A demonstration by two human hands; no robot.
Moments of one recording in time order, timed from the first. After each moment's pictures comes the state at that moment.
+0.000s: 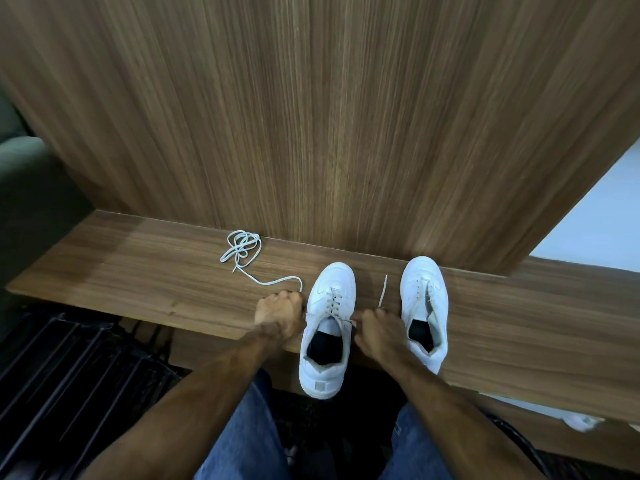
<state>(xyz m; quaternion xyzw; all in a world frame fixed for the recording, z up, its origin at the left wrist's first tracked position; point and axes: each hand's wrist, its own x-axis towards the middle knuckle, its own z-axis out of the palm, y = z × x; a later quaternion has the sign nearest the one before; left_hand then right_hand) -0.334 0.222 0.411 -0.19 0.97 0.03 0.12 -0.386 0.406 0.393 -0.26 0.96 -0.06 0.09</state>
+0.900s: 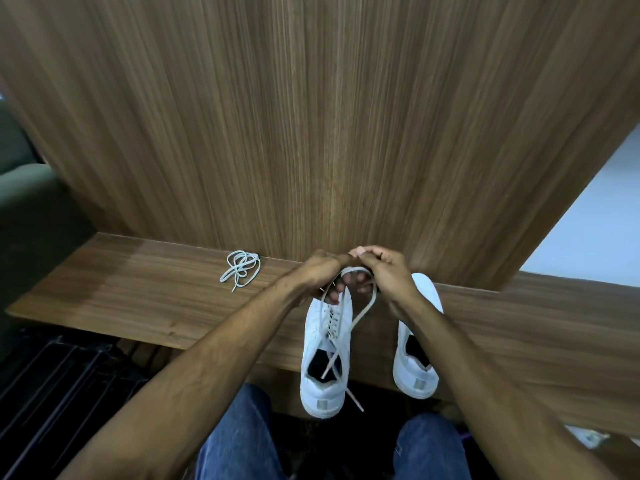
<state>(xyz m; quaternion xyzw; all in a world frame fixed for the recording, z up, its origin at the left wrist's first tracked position) -0.378 0.256 0.529 -0.17 0.76 0.61 0.11 -0.429 0.386 0.503 -0.12 0.72 -0.67 0.17</state>
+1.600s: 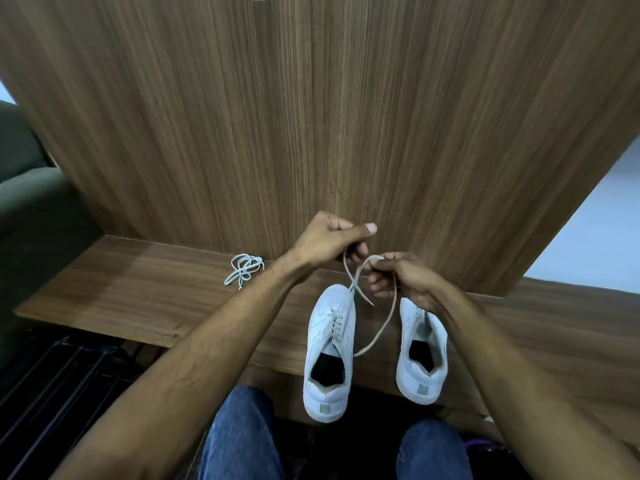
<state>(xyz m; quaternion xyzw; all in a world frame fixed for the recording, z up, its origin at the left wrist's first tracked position) -0.374 0.250 0.578 -0.01 0.77 0.63 -0.05 -0.458 0.413 0.517 -0.12 0.71 -0.60 0.35</state>
